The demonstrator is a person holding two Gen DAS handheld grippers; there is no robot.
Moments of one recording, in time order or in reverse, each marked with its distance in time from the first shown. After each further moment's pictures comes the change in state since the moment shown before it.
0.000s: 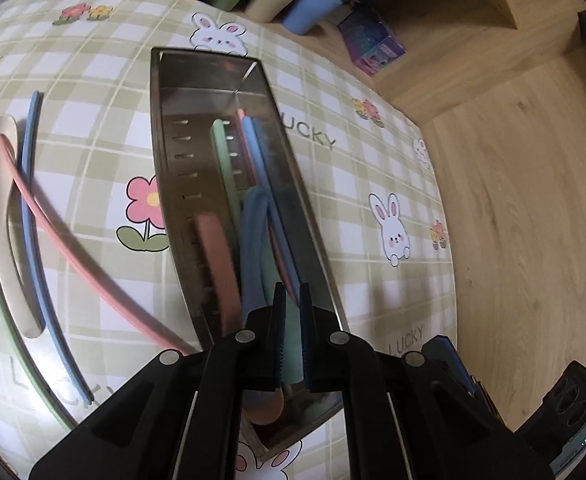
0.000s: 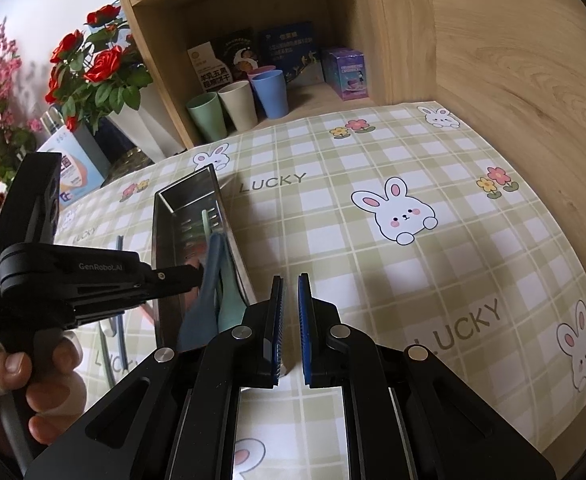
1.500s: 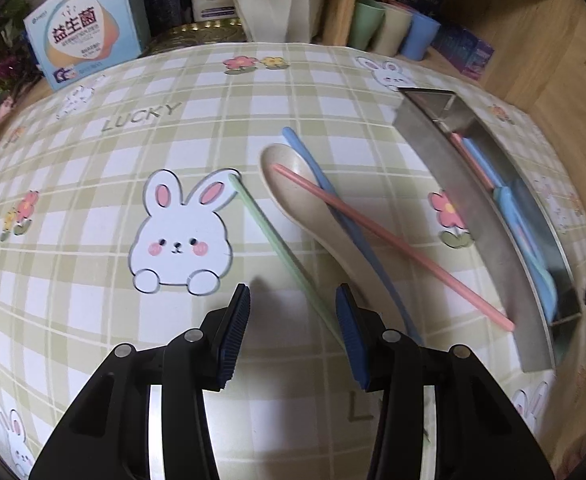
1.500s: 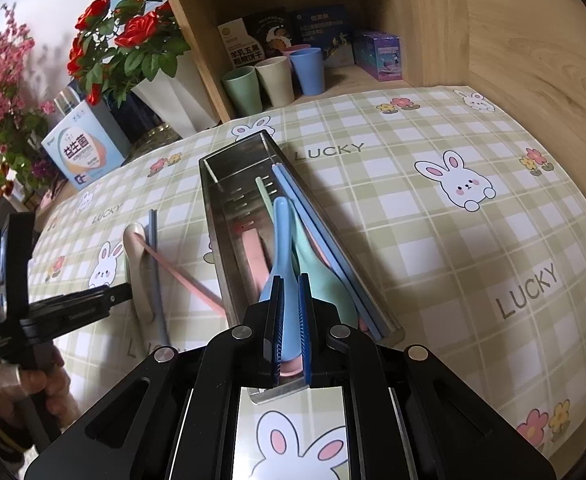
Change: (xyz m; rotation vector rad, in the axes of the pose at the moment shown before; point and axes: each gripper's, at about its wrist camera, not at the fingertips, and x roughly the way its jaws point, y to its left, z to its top) left arm -0.065 0.131 -0.012 0.199 -0.143 0.499; right arm 0.020 0.064 -0.027 -0.008 0.044 0.036
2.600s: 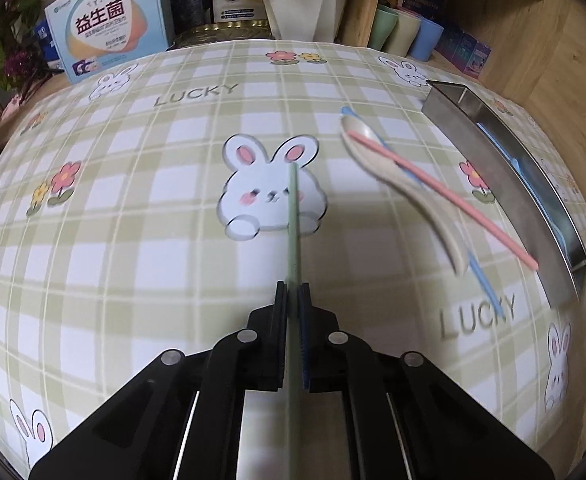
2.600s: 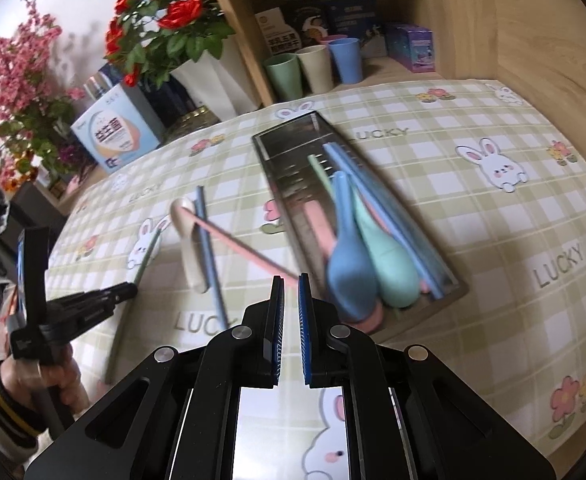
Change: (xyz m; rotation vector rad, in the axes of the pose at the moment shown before) left arm -0.023 0.068 -0.045 0.033 -0.029 -0.035; right arm -0.009 0.041 -0.024 -0.039 0.033 0.101
